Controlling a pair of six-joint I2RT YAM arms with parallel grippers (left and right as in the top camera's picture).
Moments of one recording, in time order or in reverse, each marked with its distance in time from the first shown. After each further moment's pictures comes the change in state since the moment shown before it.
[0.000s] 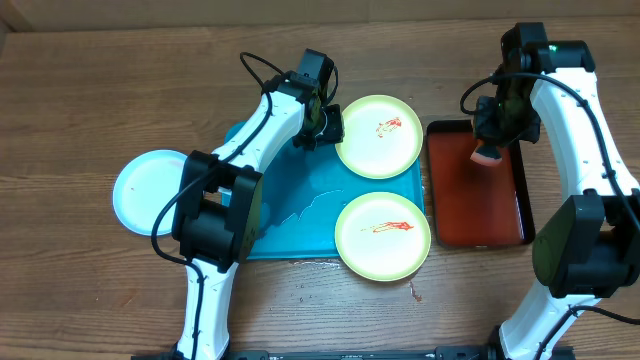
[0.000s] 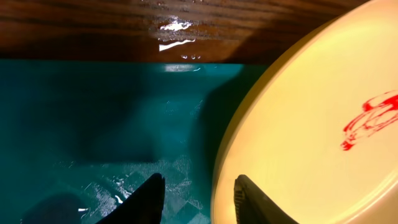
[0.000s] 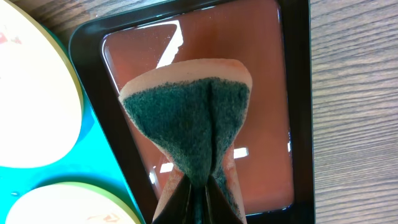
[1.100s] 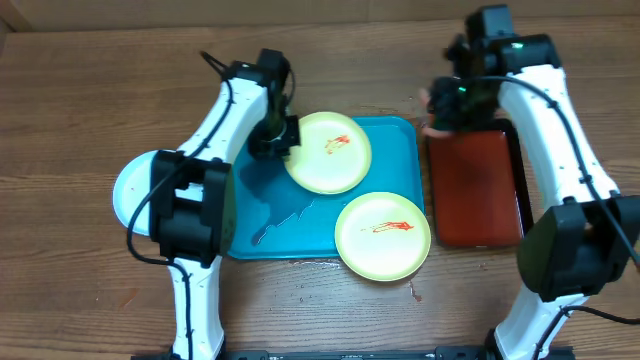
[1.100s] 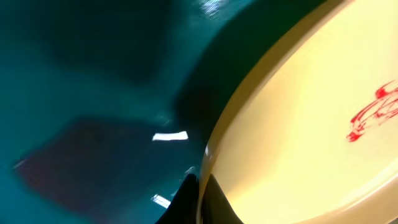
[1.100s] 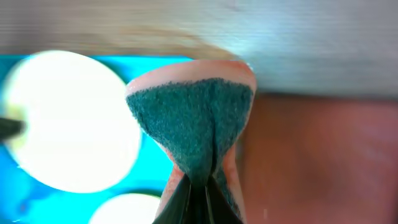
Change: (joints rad) left arm 0.148 -0.029 0.040 -0.388 -0.074 0.172; right arm 0.165 0.000 0.064 0.184 -0.207 -0.067
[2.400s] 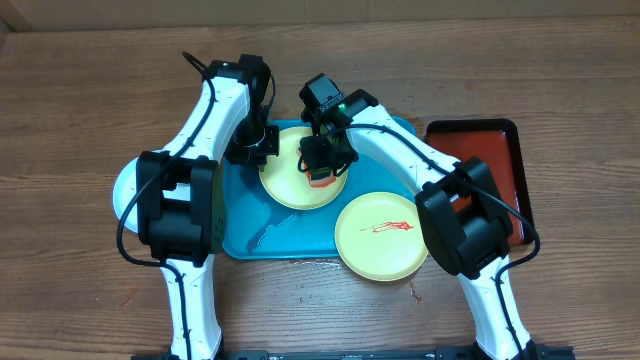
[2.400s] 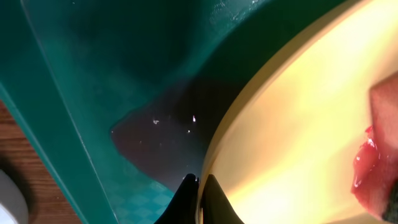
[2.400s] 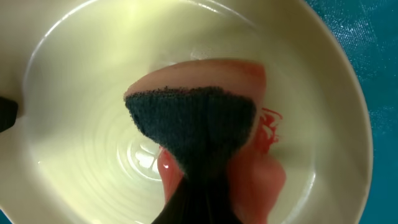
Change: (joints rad) left arm 0.063 -0.010 -0.022 -0.101 -0.089 0.140; right arm 0.452 0.335 0.008 0.243 -0.033 0.192
